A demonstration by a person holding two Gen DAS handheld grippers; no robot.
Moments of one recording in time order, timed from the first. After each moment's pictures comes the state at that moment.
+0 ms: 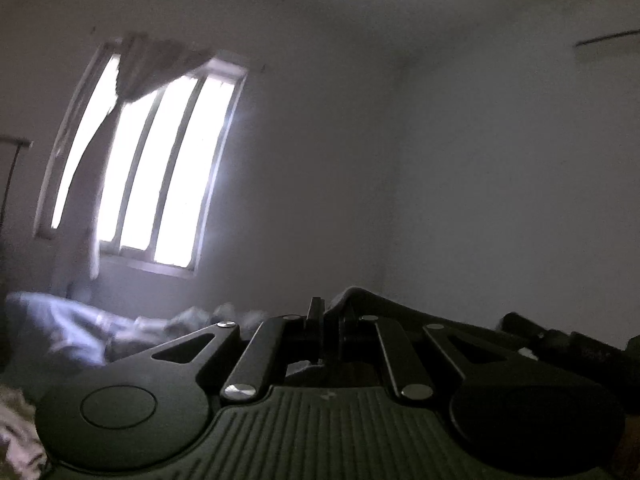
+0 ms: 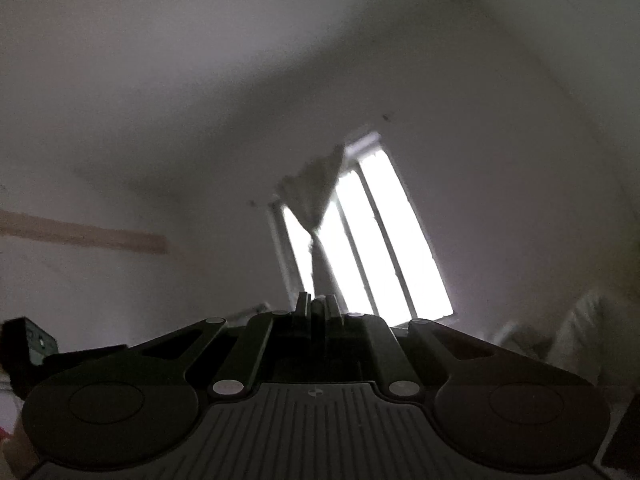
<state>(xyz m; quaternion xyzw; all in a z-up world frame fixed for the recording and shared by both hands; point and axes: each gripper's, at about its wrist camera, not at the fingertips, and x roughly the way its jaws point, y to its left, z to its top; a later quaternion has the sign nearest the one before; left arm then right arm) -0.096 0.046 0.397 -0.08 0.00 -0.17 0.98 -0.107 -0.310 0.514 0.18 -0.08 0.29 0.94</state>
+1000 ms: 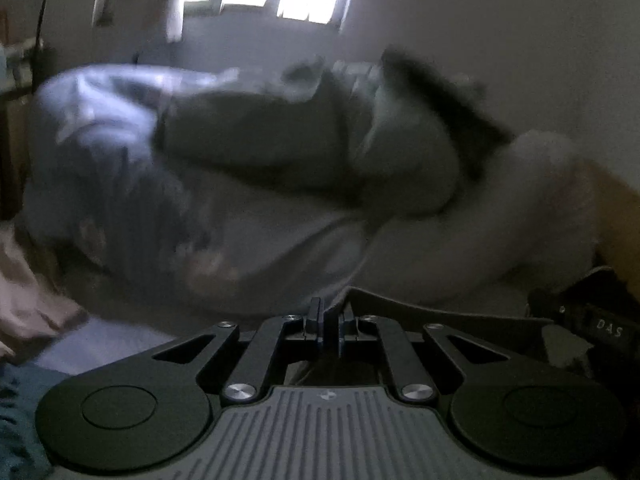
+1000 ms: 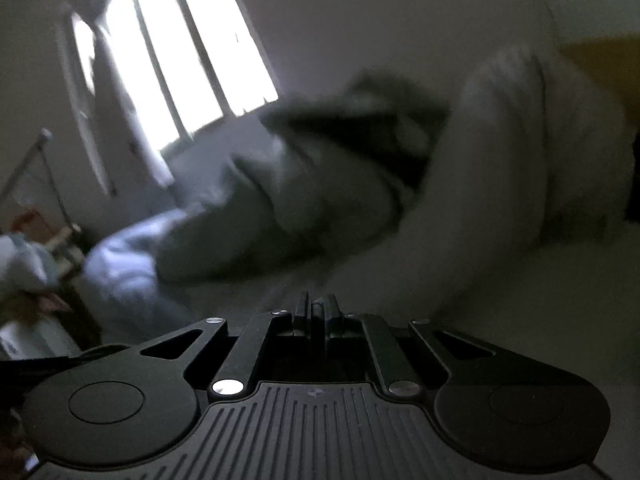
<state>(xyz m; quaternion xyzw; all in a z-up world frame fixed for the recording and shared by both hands) 0.379 0.070 0.094 -0.10 0.30 0.01 0.95 0.407 -0.212 0.175 0.16 0.23 0.14 0.95</state>
